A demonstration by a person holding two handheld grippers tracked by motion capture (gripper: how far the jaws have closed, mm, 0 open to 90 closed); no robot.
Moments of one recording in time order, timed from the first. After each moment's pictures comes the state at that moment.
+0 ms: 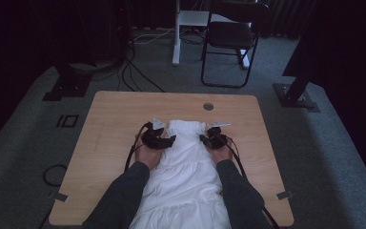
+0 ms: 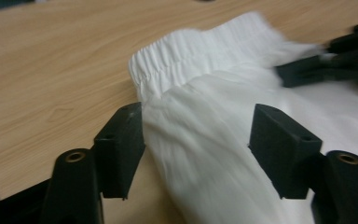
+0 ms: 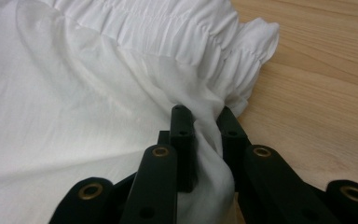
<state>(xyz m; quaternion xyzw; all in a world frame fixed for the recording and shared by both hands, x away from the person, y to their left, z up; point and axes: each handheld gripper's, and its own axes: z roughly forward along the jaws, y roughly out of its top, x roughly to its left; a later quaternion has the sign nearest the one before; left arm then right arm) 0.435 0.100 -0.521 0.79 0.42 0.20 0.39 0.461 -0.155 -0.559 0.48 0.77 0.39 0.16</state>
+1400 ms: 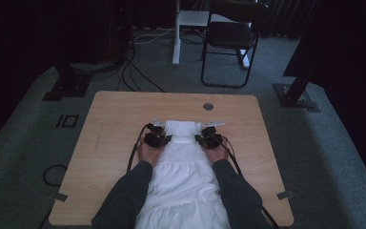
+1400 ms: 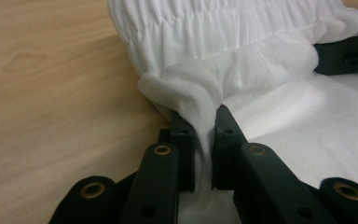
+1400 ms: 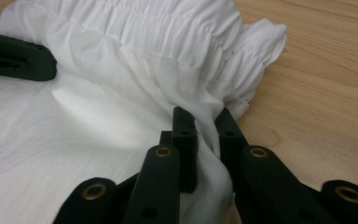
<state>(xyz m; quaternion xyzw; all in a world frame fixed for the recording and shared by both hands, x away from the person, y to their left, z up) 0.463 0.109 -0.544 0.79 0.46 0.13 0.38 0.464 -0.140 -0.555 0.47 0.78 0.39 0.15</state>
